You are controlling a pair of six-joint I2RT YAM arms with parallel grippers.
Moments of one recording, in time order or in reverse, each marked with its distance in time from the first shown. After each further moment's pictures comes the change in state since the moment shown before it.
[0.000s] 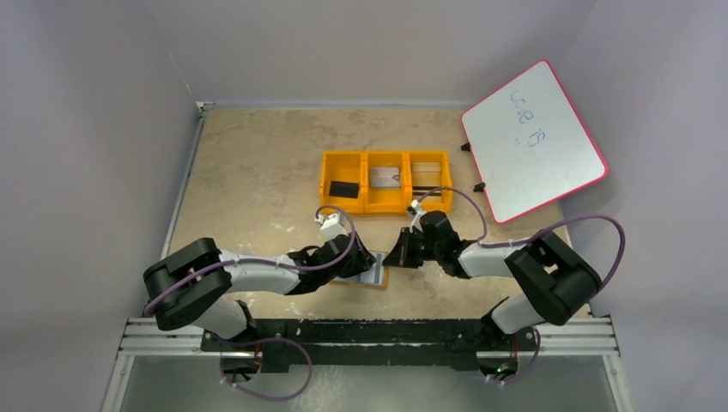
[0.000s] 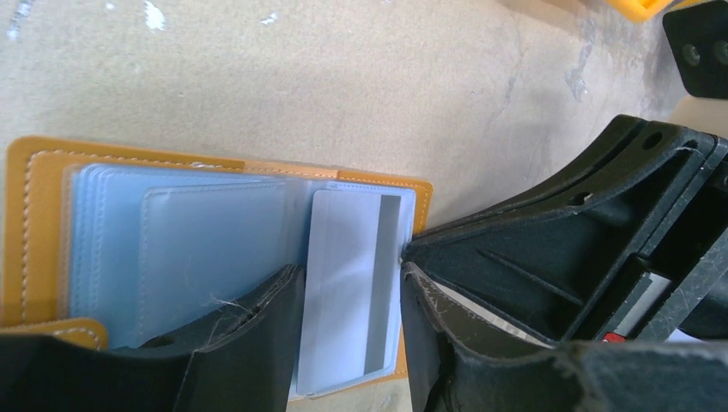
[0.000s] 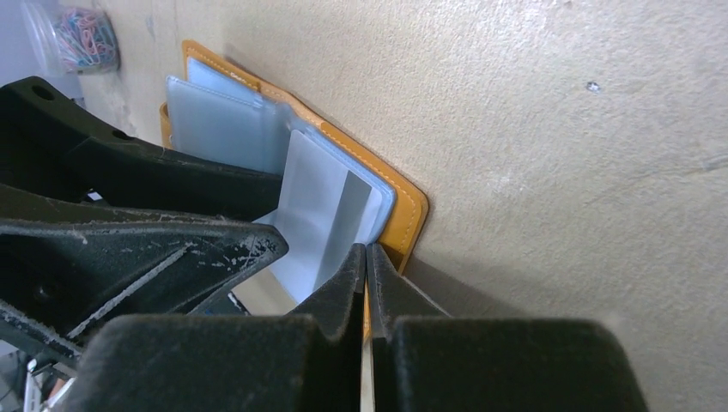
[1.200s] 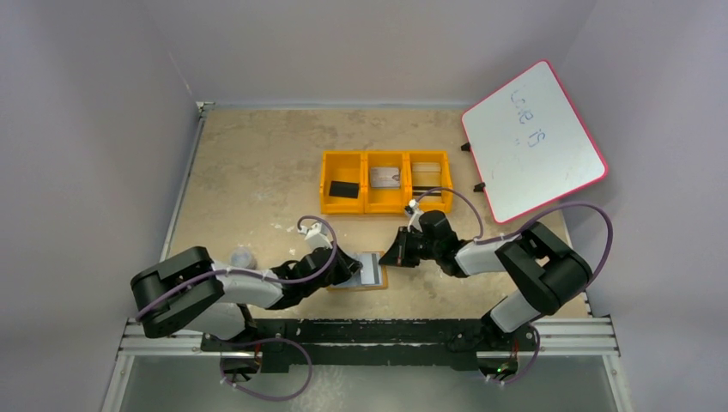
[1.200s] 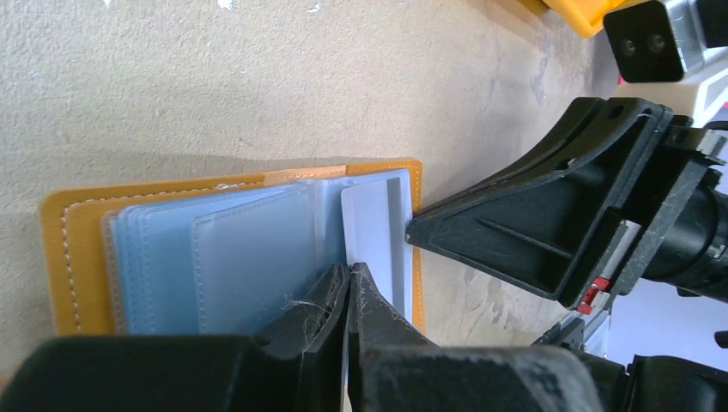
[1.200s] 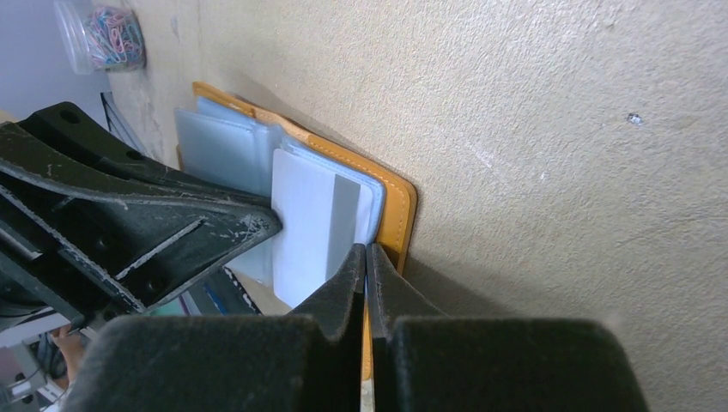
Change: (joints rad) left arm 0.007 -0.074 -0.232 0.302 0.010 -0.042; right arm -0.008 0.080 -0.001 0.120 -0.058 0.032
